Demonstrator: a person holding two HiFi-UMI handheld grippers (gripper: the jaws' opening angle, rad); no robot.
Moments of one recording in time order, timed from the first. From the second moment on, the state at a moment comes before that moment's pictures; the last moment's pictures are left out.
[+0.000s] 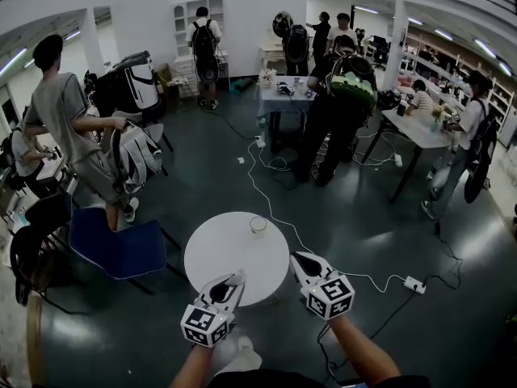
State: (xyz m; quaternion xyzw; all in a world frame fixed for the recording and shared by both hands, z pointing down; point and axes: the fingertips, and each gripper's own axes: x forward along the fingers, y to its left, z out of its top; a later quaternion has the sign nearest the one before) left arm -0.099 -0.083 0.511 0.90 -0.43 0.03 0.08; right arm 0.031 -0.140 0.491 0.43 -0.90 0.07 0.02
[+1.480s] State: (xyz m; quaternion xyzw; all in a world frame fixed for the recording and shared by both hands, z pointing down) left arm -0.203 -0.280 0.516 0.92 -0.38 0.04 0.10; right arm -0.062 -0.319 0.481 0.49 -0.87 0.07 0.06
